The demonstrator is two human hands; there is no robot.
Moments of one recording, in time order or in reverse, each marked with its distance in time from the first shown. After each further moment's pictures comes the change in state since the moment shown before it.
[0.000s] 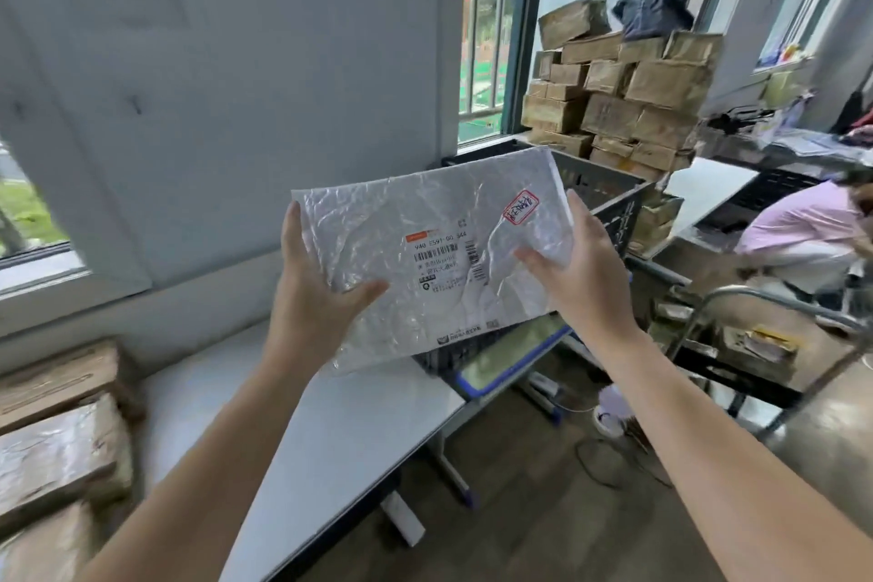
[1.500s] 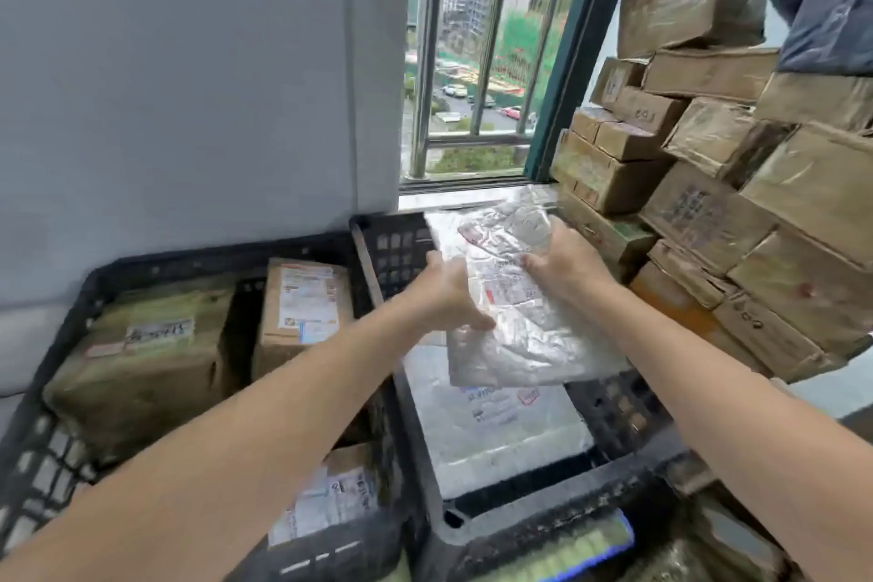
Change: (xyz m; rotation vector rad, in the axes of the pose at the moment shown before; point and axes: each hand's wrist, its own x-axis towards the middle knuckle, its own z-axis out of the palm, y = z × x) left_hand 0.452 -0.053 0.526 0.622 -0.458 -0.462; right_hand 0.535 0.431 0.218 -0.093 -0.602 0.069
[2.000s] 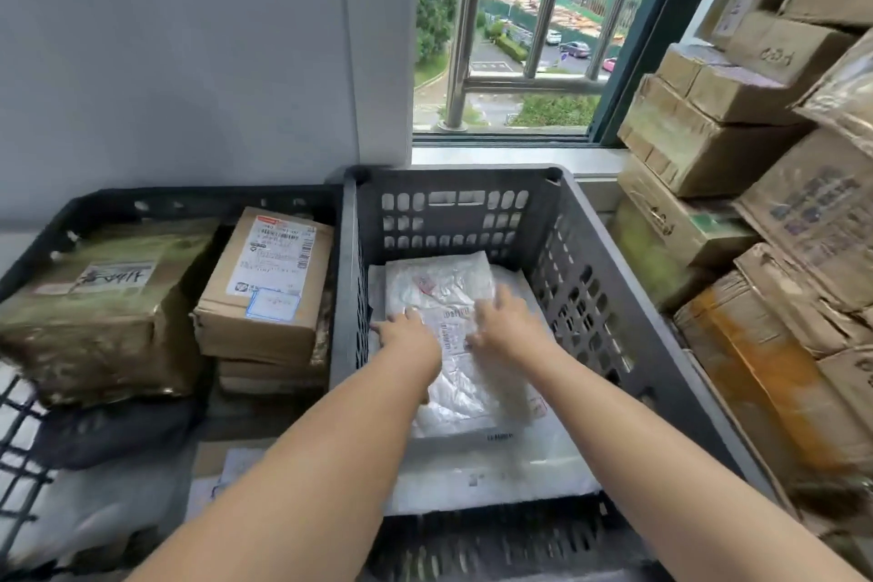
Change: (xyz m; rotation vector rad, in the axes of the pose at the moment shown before) left_hand 0.092 -0.054 0.122 0.635 -0.370 -0.398; right_hand 0.036 0.071 0.170 -0.424 -0.532 -0.275
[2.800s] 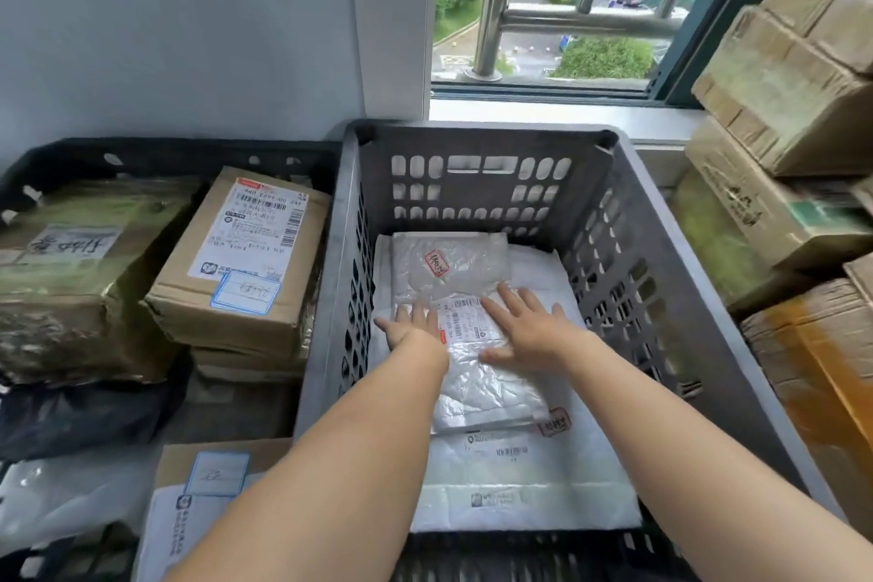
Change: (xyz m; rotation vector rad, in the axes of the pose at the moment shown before) left_hand 0.076 0.008 0.032 -0.012 -0.150 -0.064; right_hand 0.057 0.053 0.050 -0.161 -0.282 -0.275
